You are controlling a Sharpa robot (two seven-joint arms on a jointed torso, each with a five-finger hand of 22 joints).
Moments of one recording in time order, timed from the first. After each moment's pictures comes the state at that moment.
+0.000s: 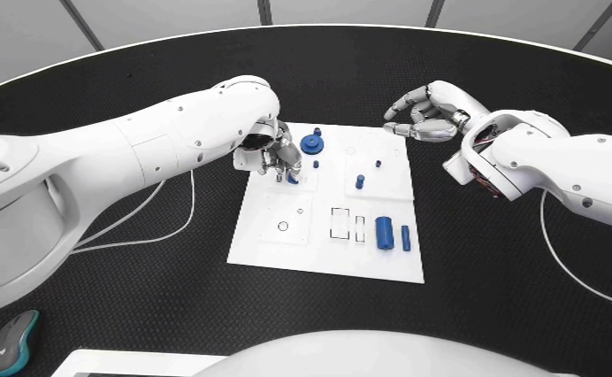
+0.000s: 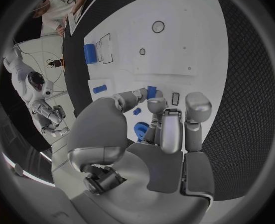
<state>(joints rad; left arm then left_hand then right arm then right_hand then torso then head) 1.36 -0.34 -0.14 0.98 -0.88 0.48 -0.70 1.06 -0.10 0.91 0.02 0.05 0.73 0.10 0.83 0.62 1.22 0.00 1.21 0.82 1.47 -0.05 1.50 1.31 0.12 1.28 0.05 1.29 0.95 1.31 -0.95 -0.13 1.57 -0.92 -0.45 0.03 1.19 -0.21 0.48 0.08 0.40 0.87 0.15 0.31 0.38 1.45 0.07 1.41 1.31 1.46 -0.01 1.50 1.31 0.03 1.47 0.09 1.44 1.31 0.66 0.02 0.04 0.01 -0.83</state>
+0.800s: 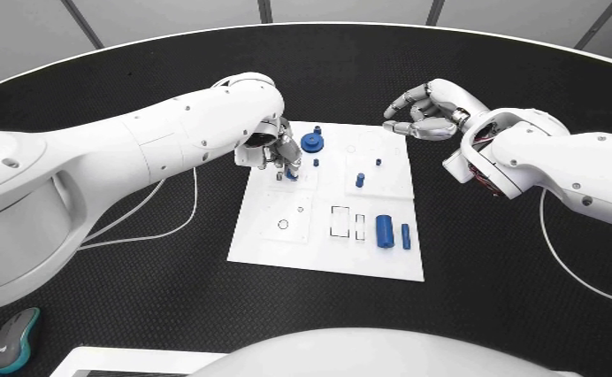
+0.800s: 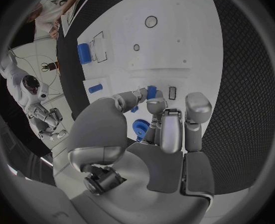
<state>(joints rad) 1.36 -0.32 -0.14 0.96 -0.94 0.47 -0.70 1.05 -0.09 0.90 0.02 0.05 0.73 0.09 0.84 0.62 1.23 0.00 1.21 0.82 1.47 -0.06 1.50 1.31 0.12 1.28 0.04 1.30 0.97 1.31 -0.95 -0.13 1.57 -0.92 -0.45 0.03 1.19 -0.21 0.48 0.08 0.40 0.87 0.15 0.31 0.38 1.45 0.07 1.41 1.31 1.46 -0.01 1.50 1.31 0.03 1.47 0.09 1.44 1.31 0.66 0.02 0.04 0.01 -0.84</state>
